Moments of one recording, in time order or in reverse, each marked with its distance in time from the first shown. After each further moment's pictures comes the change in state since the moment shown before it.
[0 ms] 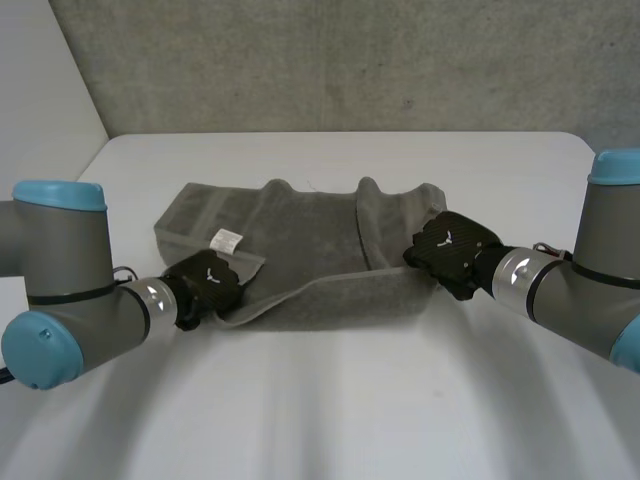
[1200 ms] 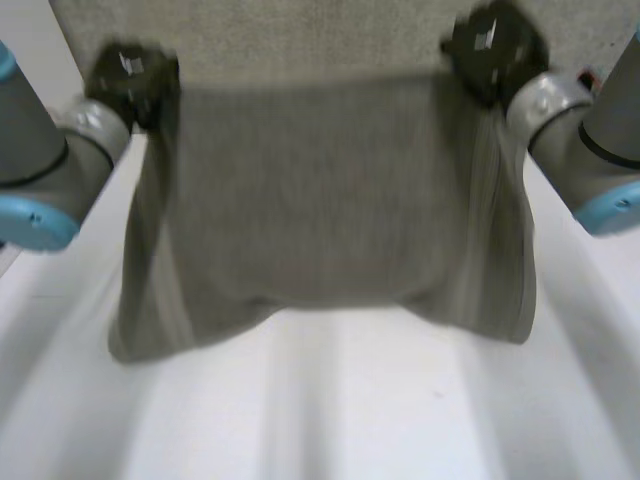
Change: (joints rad) left arm 0.038 0.042 0.474 0.294 -0.161 -0.625; right arm 0.046 0.061 -0.551 -0.265 0.233 0.112; left_hand 0.046 0.046 0.046 0.046 0.045; right_hand 0.000 0.016 0.010 0.000 0.006
